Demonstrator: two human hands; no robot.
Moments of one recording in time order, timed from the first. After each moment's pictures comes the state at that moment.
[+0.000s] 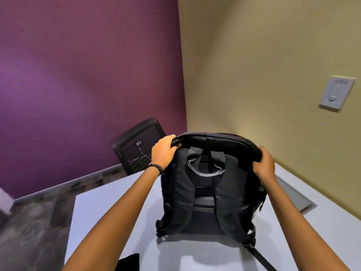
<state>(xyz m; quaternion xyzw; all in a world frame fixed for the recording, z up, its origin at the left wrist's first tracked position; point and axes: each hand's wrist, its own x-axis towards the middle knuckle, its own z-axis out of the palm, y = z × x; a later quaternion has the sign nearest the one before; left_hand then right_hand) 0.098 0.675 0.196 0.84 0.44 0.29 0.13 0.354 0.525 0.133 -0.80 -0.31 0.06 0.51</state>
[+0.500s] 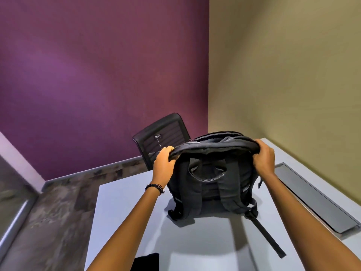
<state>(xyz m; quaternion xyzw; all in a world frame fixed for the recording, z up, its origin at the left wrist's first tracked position) 0.017 0.722 0.139 0.76 0.48 0.38 0.23 0.305 0.640 0.128 -0.77 -0.41 0.00 0.48</state>
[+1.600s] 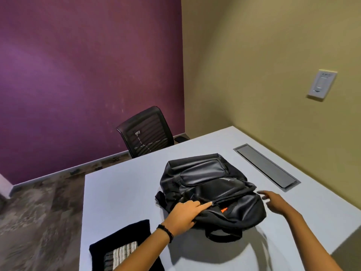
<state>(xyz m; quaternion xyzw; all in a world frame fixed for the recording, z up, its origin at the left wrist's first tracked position) -0.009 0.496 0.044 0.98 0.19 0.00 0.06 0.324 0.384 0.010 -0.87 -0.38 0.27 0.19</state>
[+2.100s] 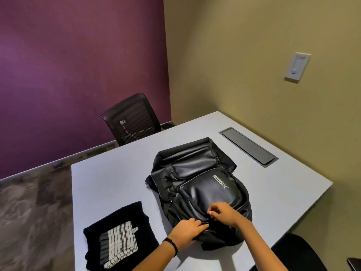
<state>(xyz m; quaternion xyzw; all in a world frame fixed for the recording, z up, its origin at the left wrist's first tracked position) -0.024 0.419 -0.039 0.98 0.10 -0.13 0.08 0.164 0.354 -0.028 -0.74 -0.55 0.35 0.15</state>
